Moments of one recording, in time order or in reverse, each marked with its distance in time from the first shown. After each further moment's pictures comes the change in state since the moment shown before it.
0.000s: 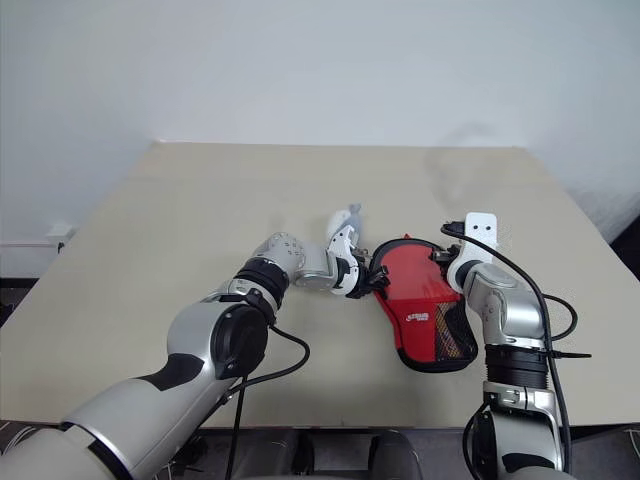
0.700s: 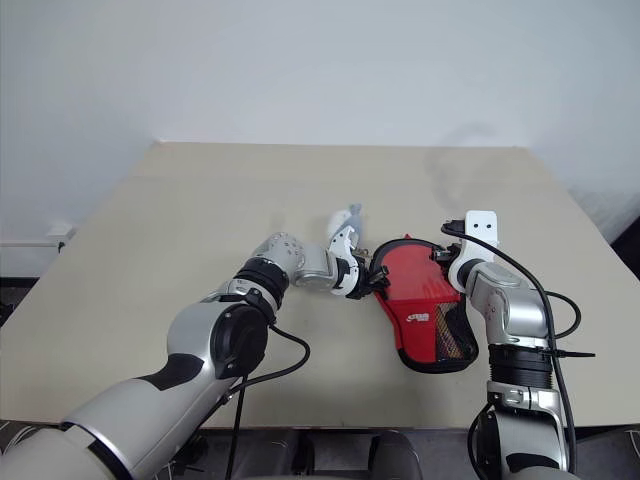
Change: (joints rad) left arm 0.000 -0.002 0.015 0.000 0.000 0.011 0.010; right arm 0.001 -0.026 0.013 -0.013 0.000 0.009 0.033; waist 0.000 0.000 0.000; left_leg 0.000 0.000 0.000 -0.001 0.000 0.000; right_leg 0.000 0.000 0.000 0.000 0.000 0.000
